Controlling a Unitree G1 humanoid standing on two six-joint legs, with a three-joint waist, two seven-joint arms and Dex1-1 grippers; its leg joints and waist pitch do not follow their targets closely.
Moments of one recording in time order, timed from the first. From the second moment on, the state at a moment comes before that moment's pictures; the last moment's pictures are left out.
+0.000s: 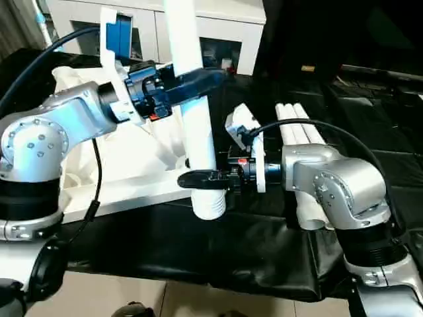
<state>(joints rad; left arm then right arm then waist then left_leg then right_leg) -0.86 0.25 0.07 -0.04 -0.82 0.89 -0.70 -0.59 -0.55 0.14 -0.18 0.67 0.95 1.00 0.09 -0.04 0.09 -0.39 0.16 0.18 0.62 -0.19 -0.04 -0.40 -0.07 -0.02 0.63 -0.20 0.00</state>
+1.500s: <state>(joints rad) -0.87 0.28 0.02 -0.03 -0.83 0.89 -0.76 -0.63 -0.55 0.15 -0.15 0.66 0.95 1.02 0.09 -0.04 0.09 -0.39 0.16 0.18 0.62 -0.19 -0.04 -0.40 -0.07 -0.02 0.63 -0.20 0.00</state>
